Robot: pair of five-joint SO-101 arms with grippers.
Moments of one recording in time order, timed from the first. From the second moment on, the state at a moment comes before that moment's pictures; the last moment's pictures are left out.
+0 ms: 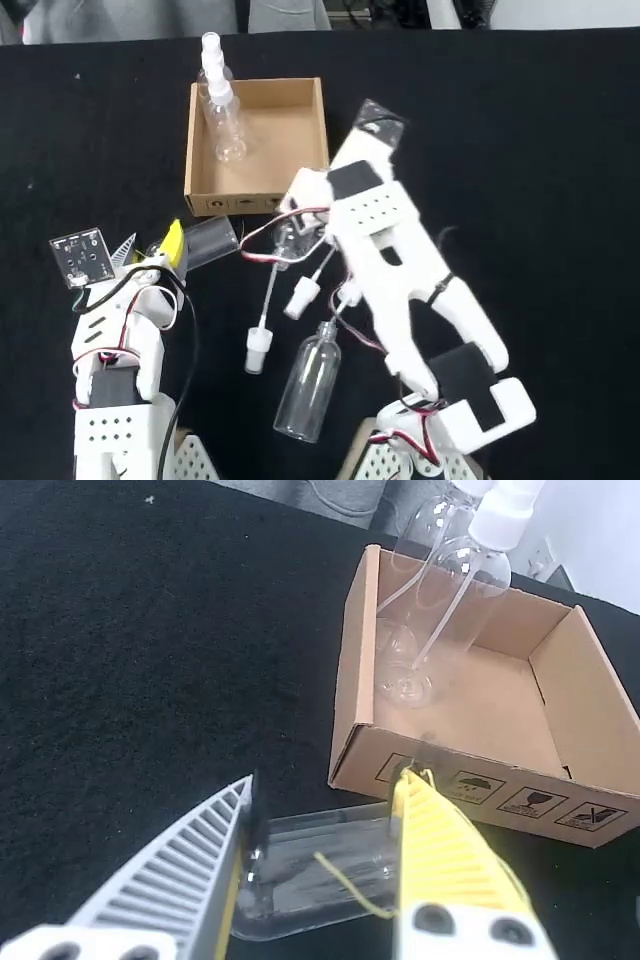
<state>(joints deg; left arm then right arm) -9.8 -95.7 96.7 28.5 11.8 -23.1 -3.1 15.3 69.6 -51.9</state>
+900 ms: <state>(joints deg) -9.8 -95.7 96.7 28.5 11.8 4.3 -8.6 15.3 88.6 -42.0</state>
